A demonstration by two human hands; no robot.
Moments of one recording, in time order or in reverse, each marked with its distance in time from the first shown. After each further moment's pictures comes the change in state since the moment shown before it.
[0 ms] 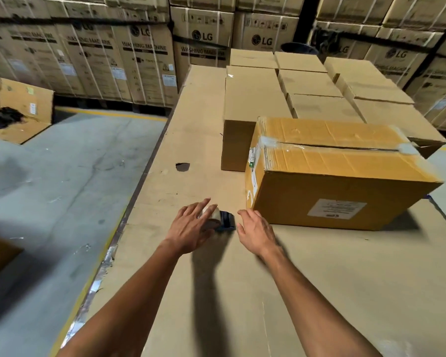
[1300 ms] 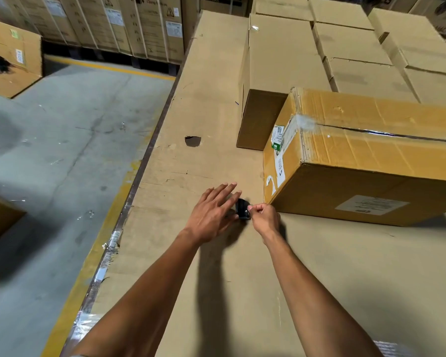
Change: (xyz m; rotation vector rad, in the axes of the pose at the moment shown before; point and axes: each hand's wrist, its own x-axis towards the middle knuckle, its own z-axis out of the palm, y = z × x) left_hand 0.028 -0.009 0.041 -0.136 0.117 0.117; right_hand 0.061 -0.003 0.077 0.694 0.034 0.727
